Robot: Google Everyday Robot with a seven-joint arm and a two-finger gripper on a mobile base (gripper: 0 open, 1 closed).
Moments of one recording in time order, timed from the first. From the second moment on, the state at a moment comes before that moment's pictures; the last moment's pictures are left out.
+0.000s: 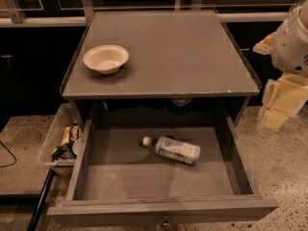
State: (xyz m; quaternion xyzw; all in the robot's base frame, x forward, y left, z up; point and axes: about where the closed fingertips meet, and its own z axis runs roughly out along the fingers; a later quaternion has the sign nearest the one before) arm 0.435 -0.213 0.964 -0.60 0.78 -0.02 0.16
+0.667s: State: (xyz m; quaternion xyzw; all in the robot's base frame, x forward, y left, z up) arm 0.416 -0.191 0.867 -0.60 0.78 0.05 0.18
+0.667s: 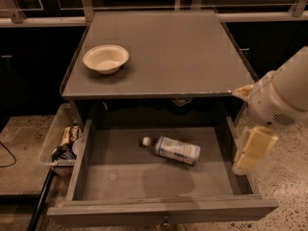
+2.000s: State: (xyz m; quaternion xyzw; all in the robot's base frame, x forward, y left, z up) arm 0.422 -0.169 0.784 -0.59 0.77 0.10 0.24
